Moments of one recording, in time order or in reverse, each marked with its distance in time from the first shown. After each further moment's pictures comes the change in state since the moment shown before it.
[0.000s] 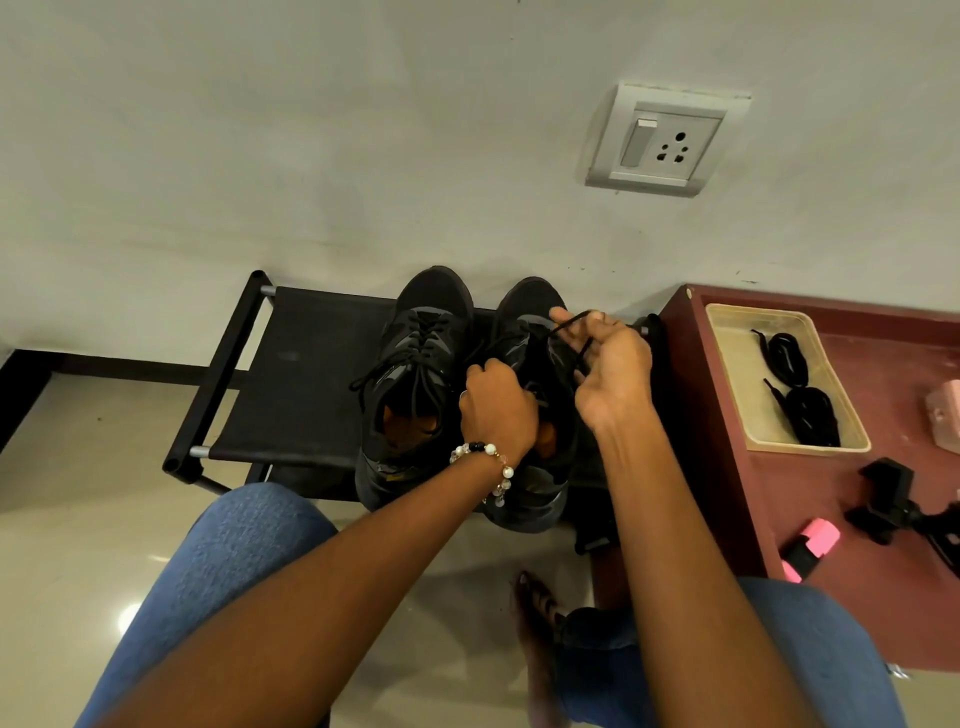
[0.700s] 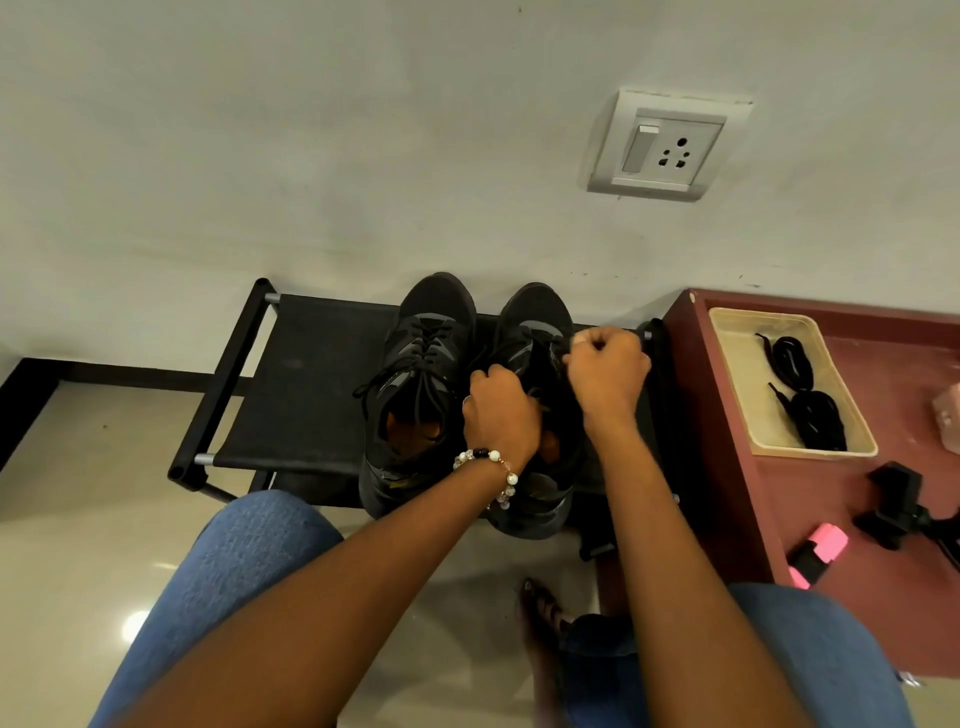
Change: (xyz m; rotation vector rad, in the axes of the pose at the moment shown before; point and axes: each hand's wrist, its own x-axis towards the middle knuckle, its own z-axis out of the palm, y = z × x) left_hand 0.000 0.001 -0.002 0.021 -0.005 -0.014; right_hand 0.004 0.015 0.001 -0.808 0.237 -0.378
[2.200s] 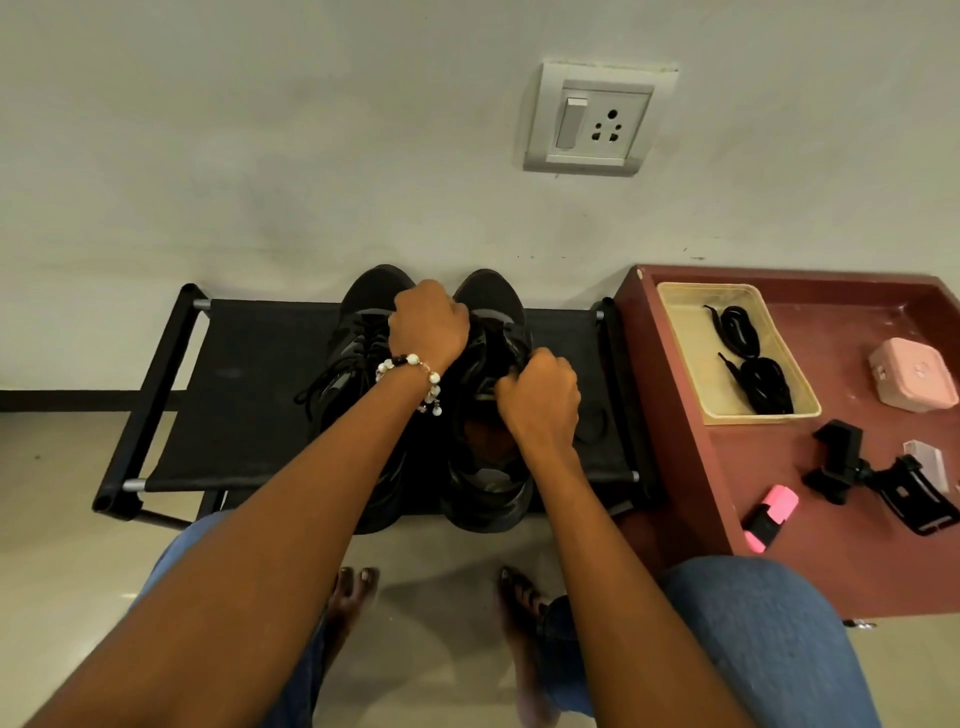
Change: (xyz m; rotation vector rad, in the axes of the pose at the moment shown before) left_hand 0.087 0.008 -0.016 -0.017 0.093 0.172; right_hand -0.028 0.018 0.000 -0.369 -0.163 -0.018
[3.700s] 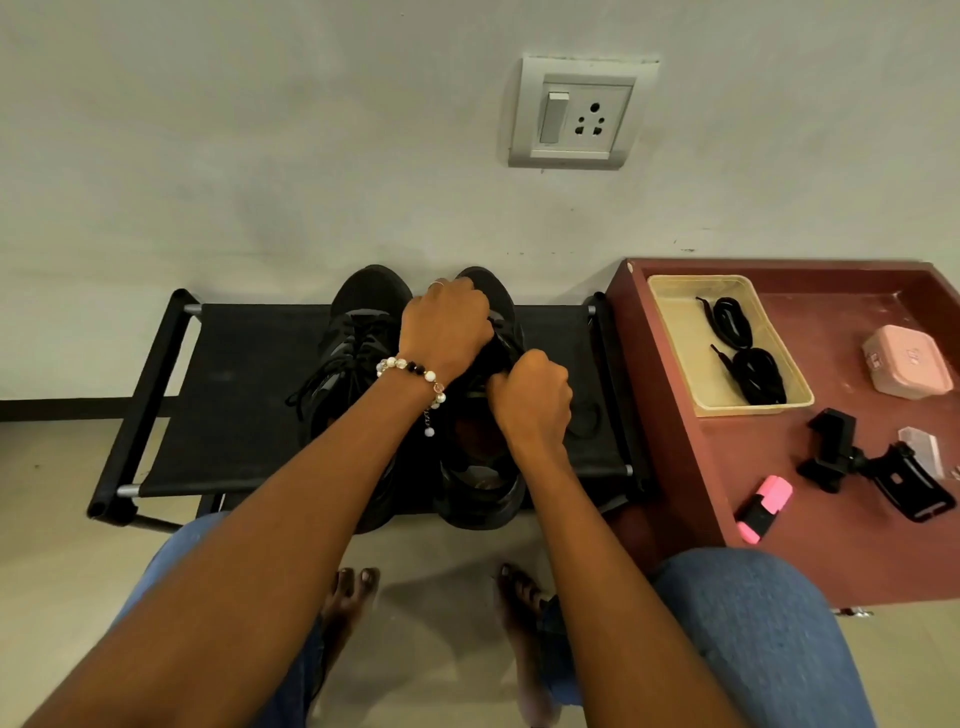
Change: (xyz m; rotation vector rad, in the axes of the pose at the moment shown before) left_hand -0.013 0.022 0.005 0.570 -0.032 0.509; right_hand -0.001 0.002 0.000 0.013 0.017 0.025
